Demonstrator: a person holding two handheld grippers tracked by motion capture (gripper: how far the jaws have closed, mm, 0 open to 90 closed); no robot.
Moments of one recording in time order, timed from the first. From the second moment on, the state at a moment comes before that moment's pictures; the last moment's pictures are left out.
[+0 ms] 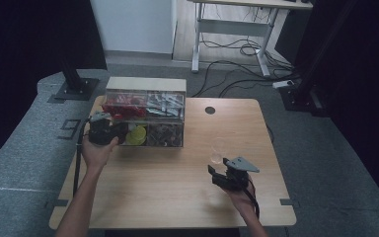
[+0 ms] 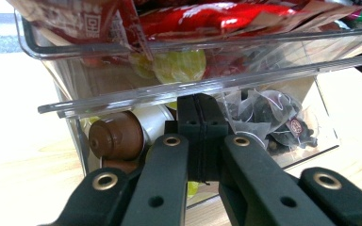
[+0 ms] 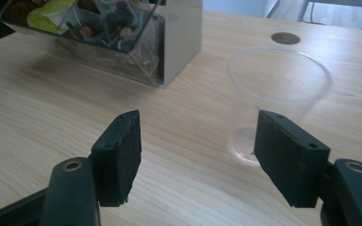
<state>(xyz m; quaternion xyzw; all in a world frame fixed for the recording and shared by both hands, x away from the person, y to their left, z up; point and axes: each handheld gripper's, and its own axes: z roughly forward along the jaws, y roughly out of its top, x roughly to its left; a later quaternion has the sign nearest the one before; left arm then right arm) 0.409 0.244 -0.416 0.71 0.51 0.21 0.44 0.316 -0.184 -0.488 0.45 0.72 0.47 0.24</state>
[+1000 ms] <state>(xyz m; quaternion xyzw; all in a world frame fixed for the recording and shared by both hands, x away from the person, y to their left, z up) 0.410 0.243 -0.414 0.71 0.51 0.21 0.44 0.345 -0.124 -0.473 0.40 0.74 0.50 0.20</state>
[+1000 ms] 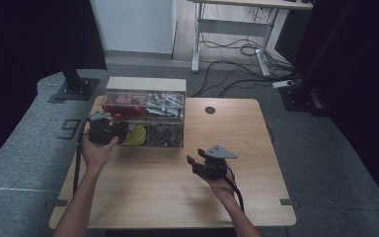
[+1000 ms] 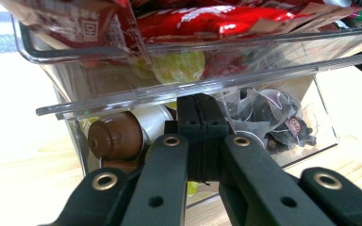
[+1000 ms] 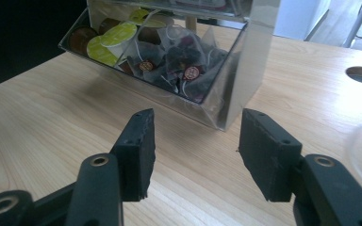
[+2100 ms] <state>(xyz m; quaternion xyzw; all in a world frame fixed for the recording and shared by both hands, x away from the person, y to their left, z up) 0.411 0.240 -0.412 0.71 0.50 0.20 0.44 0.373 -0.083 -0.470 0.38 0.75 0.52 0.18</state>
